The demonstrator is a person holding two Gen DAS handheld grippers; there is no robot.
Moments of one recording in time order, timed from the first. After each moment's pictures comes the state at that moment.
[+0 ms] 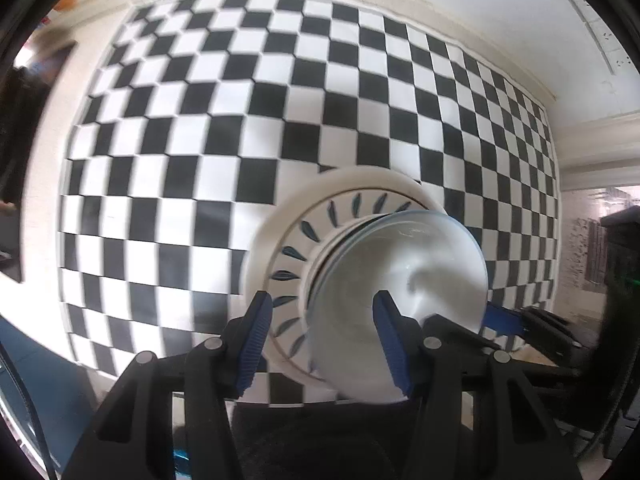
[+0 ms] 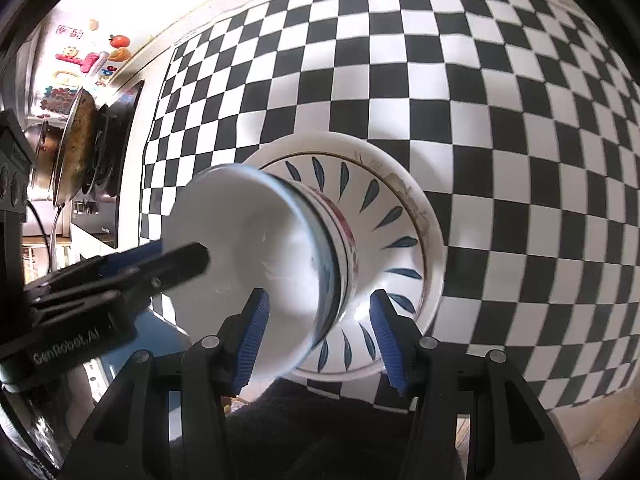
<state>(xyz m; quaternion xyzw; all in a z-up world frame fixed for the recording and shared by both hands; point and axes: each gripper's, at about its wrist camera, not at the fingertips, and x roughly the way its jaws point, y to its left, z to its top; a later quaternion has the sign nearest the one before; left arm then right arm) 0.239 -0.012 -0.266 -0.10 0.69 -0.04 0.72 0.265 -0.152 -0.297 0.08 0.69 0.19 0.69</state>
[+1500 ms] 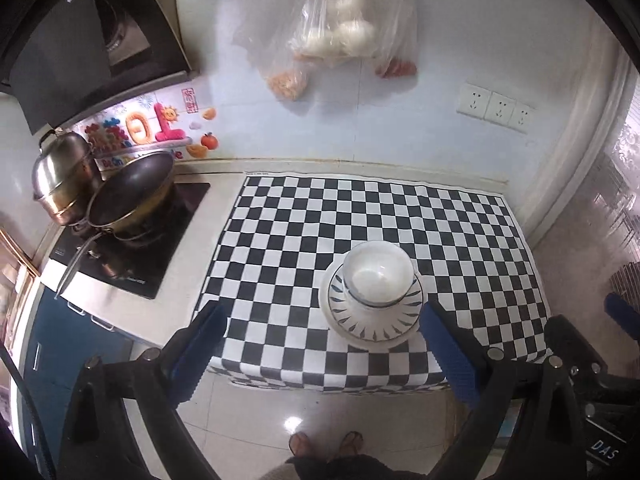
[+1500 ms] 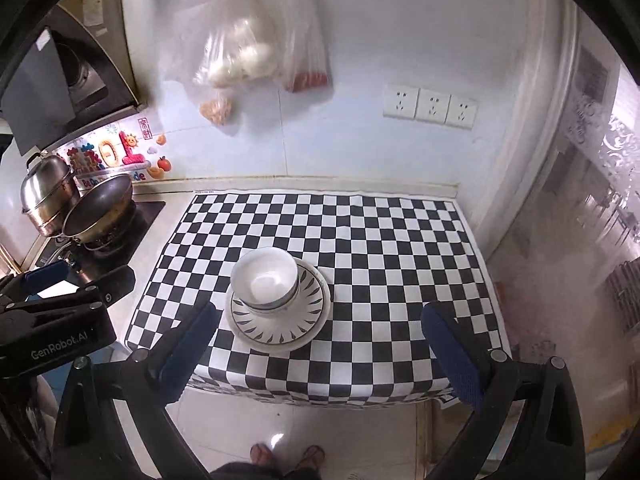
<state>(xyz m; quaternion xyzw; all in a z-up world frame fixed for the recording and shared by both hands) -0.007 -0.015 -0.060 -0.02 0.41 0.03 0.91 -0.035 -0.184 -0.027 -0.01 0.38 0.04 0.92</state>
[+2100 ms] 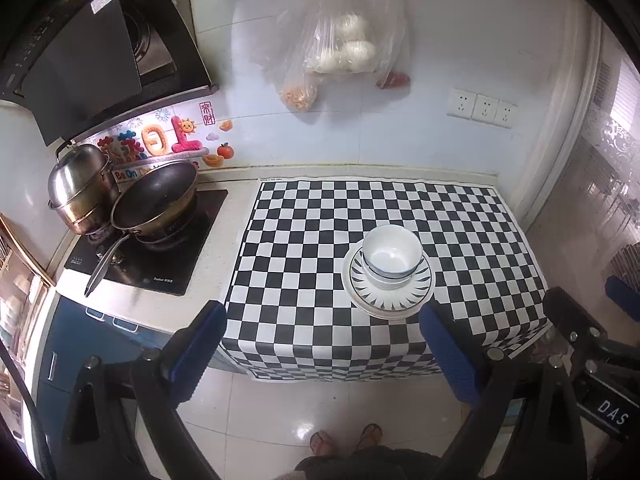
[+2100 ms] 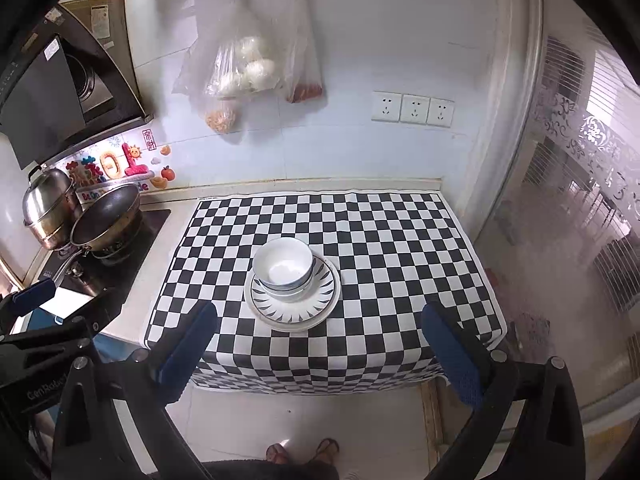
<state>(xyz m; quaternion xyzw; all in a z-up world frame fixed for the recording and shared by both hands) -0.082 0.021 -0.037 0.01 0.40 0.01 0.92 -0.113 -0.148 -0.001 0.02 0.37 0.01 0.93</state>
